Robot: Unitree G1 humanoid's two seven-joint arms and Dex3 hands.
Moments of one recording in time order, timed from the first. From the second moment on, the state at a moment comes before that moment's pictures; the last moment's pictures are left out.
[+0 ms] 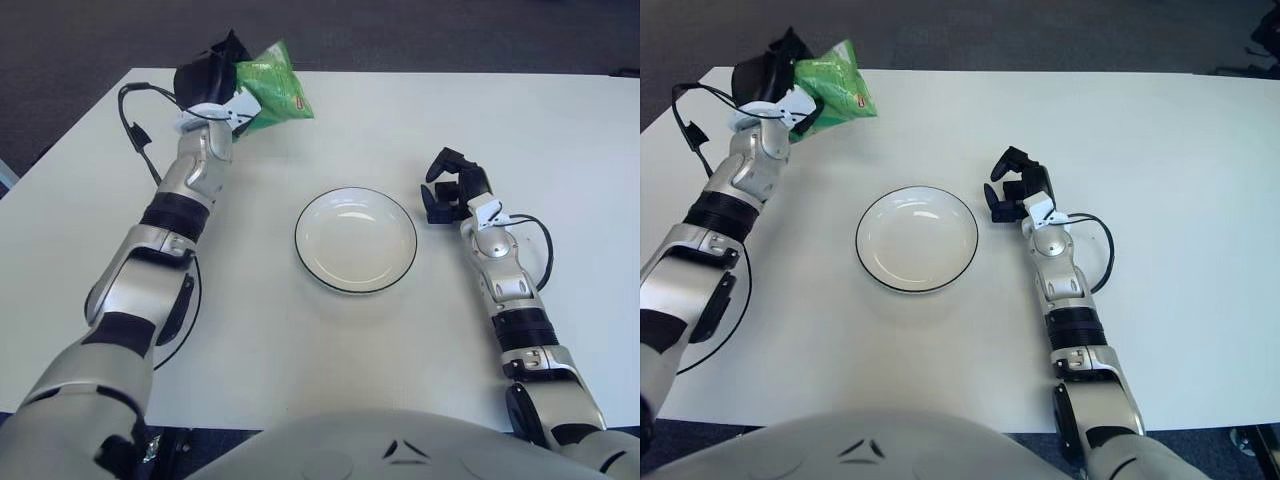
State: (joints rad) left arm -0.83 0.42 -0.23 0.51 0.55 0.06 0.40; right arm -0.31 -0.20 0.02 0.31 -0.14 -0.09 -0.06
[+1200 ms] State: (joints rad) left arm -0.60 0.35 -0.24 -0.08 0.58 -0.14 0.16; right arm -0.34 -0.22 0.02 0.39 -0.14 -0.16 -0.07
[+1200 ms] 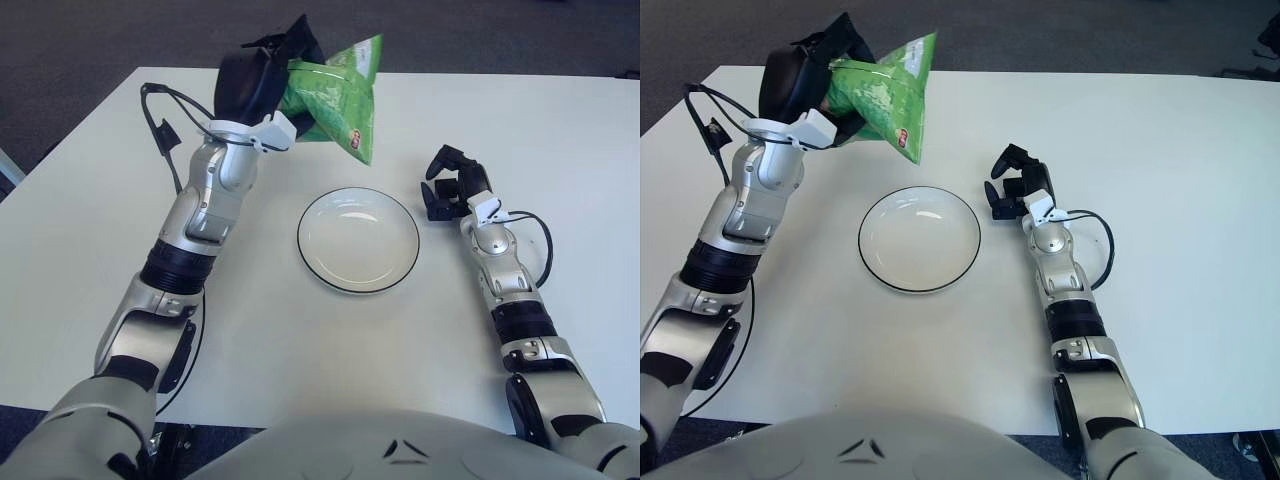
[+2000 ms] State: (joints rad) left arm -0.53 0.37 -0.32 0.00 0.57 -0.54 0.05; right arm -0.34 -0.22 0.03 0.37 -0.14 -0.14 -0.07
